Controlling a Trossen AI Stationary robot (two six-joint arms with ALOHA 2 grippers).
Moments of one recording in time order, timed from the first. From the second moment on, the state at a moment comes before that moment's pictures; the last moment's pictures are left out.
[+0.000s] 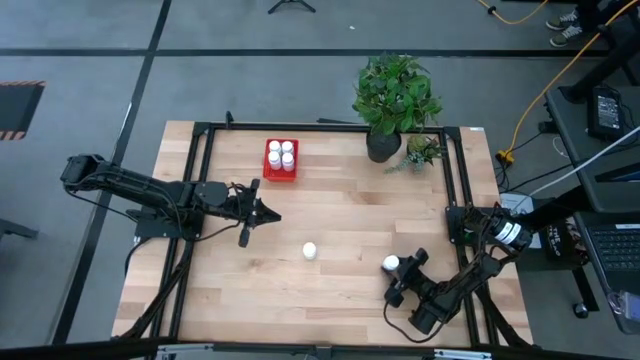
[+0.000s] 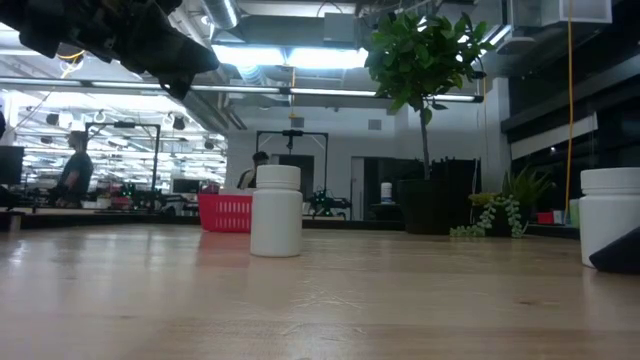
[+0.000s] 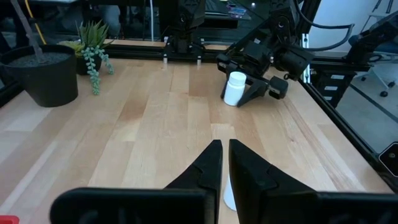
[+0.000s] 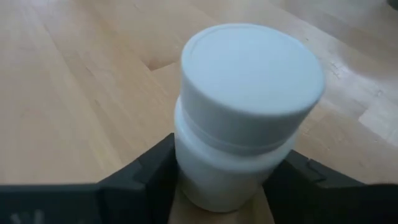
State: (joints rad) left arm -0.13 0.86 0.37 0.24 -0.06 -0.12; right arm 0.98 2.01 0.86 -0.67 0.99 1.76
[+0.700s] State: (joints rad) left arm -0.13 0.86 0.37 0.24 -0.06 -0.12; right arm 0.98 1.83 0.85 -0.73 0.89 1.66
